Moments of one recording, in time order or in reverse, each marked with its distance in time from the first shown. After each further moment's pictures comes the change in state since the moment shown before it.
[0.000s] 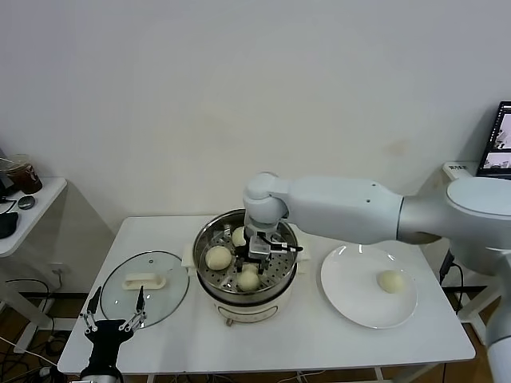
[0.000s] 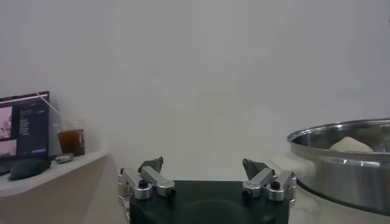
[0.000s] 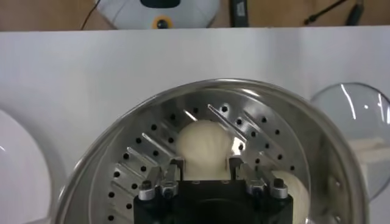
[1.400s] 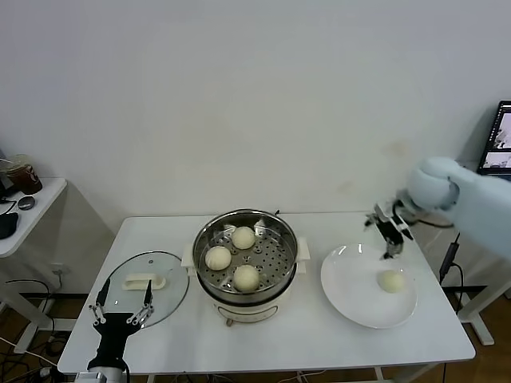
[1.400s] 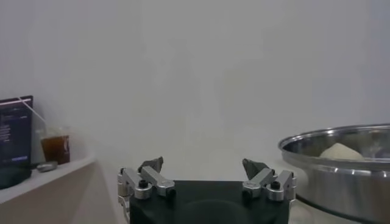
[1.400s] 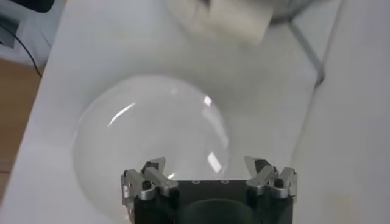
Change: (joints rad) left arm -0.041 0.028 0.034 0.018 0.002 0.003 0.006; right arm -0.193 -0.722 0.305 0.061 0.012 -0.654 -0.084
